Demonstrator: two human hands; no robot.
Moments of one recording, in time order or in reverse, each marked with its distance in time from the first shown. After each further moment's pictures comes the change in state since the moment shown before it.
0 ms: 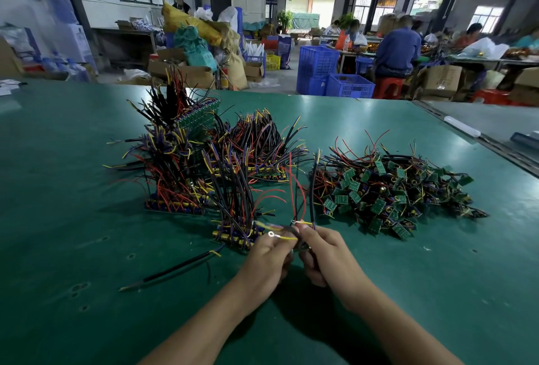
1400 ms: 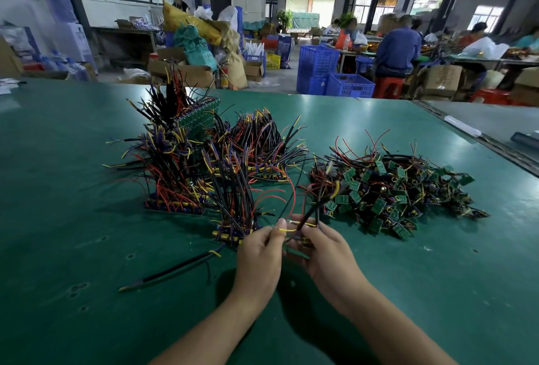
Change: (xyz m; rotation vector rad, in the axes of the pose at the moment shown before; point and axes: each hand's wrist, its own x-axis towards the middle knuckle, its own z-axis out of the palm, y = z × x) left_hand 0.006 -0.014 0.000 0.092 0.341 0.115; right_hand 0.005 0.002 0.012 0.468 0.064 0.031
